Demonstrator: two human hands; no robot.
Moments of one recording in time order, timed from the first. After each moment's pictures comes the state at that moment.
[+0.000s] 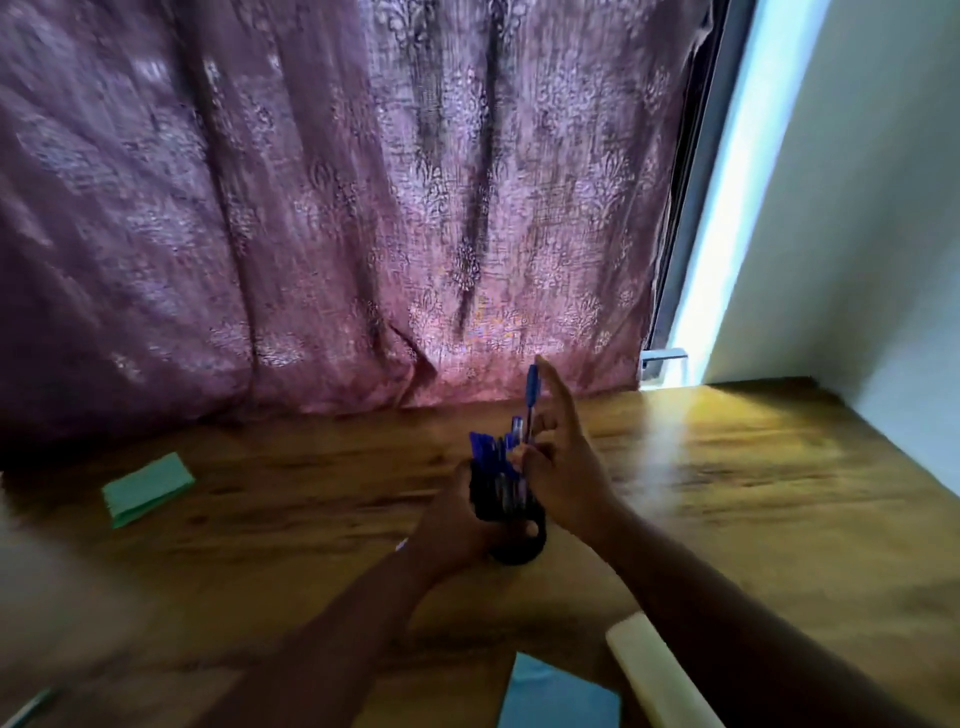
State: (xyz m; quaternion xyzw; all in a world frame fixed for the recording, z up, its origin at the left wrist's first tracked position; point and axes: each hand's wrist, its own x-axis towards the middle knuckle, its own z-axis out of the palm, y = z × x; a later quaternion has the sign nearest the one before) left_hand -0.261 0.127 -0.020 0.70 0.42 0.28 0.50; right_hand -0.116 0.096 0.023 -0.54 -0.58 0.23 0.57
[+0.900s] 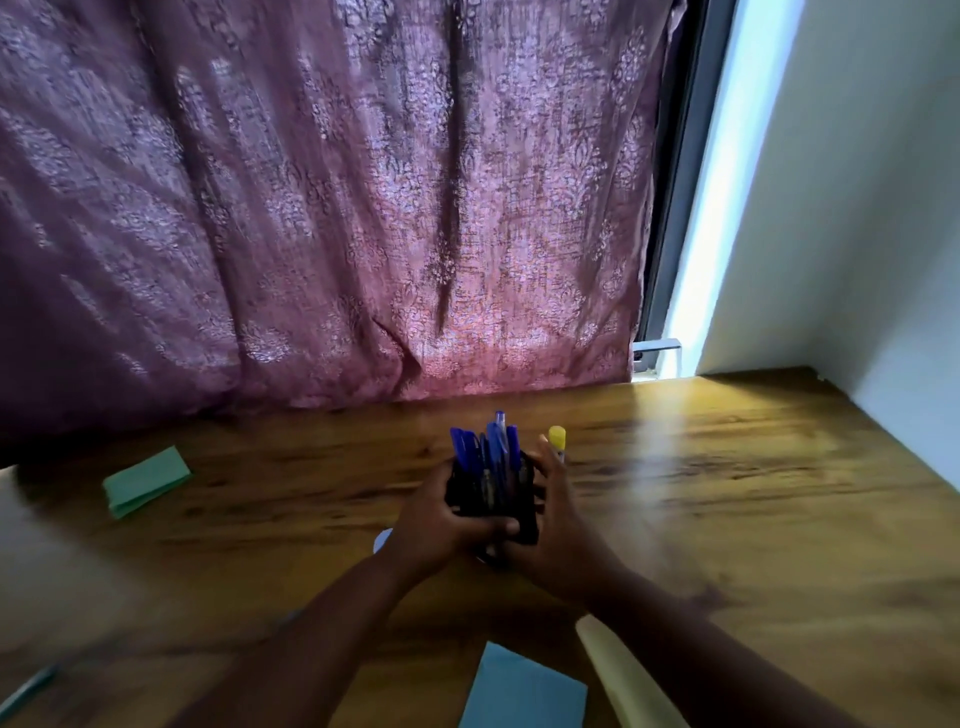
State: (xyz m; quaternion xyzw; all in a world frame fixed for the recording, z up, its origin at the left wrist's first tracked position) left_hand -0.258 0.110 -0.022 0.70 0.45 0.30 0.47; right_hand -0.088 0.053 -0.039 -0.53 -0.64 0.32 0.45
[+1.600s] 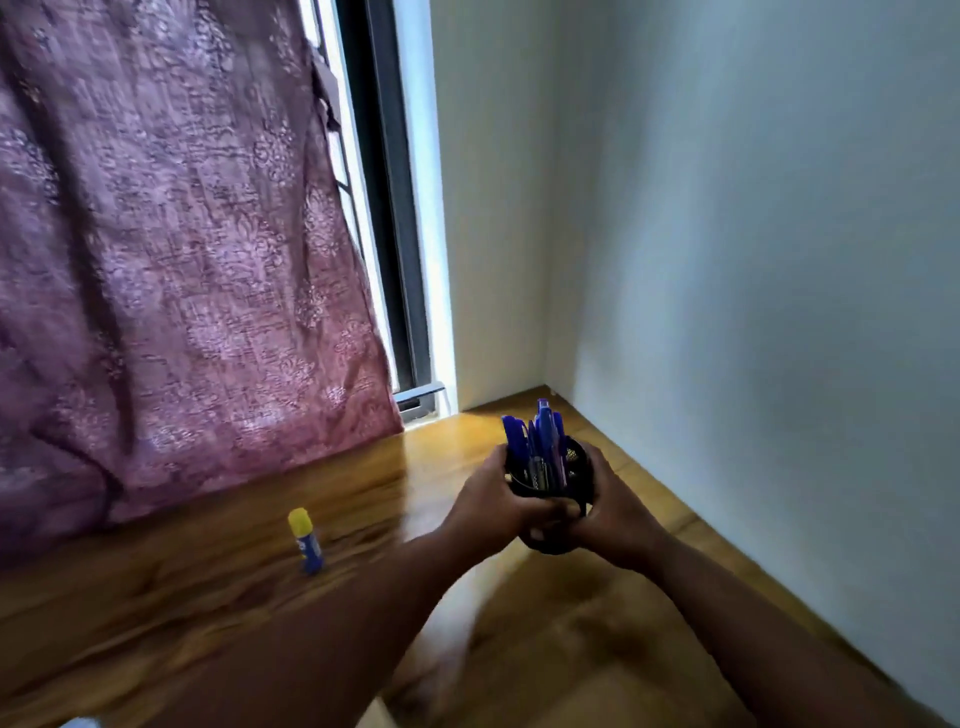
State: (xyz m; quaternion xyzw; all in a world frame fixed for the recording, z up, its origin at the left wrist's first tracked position) left_hand 0.044 0.059 0.005 0.78 0.26 0.22 0.53; right_hand 0.165 -0.063 0.009 -0.68 -0.48 0.25 0.49
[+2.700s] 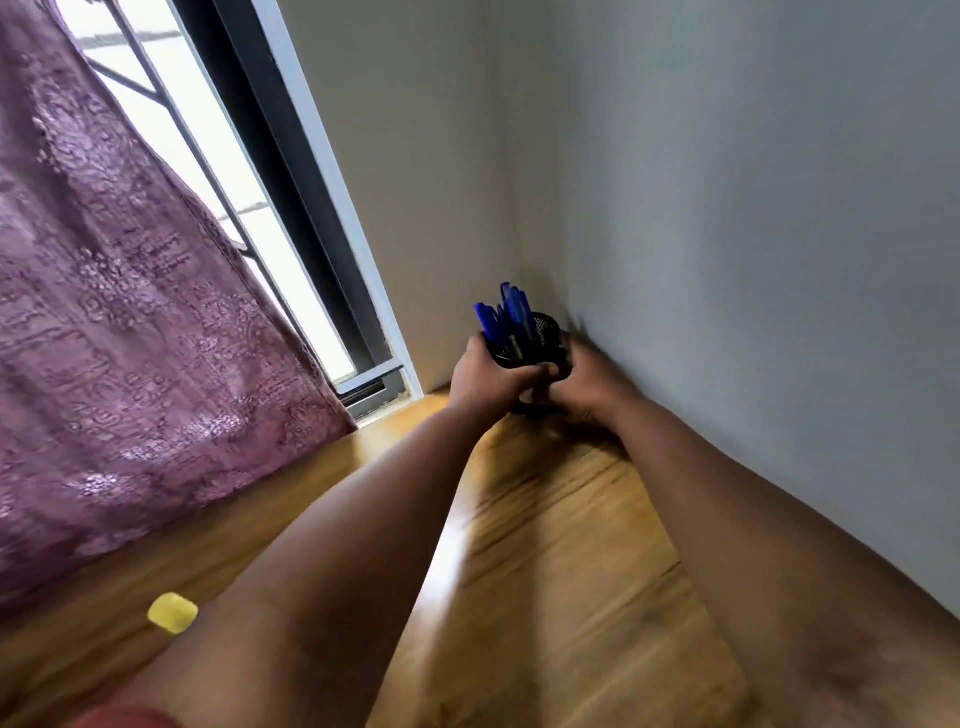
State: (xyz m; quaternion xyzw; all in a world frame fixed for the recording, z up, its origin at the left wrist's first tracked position) left_hand 0.213 0.176 -0.019 0.80 0.35 0.26 0.40; right_hand 0.313 0.067 -0.022 -0.75 -0.42 0.21 0.47
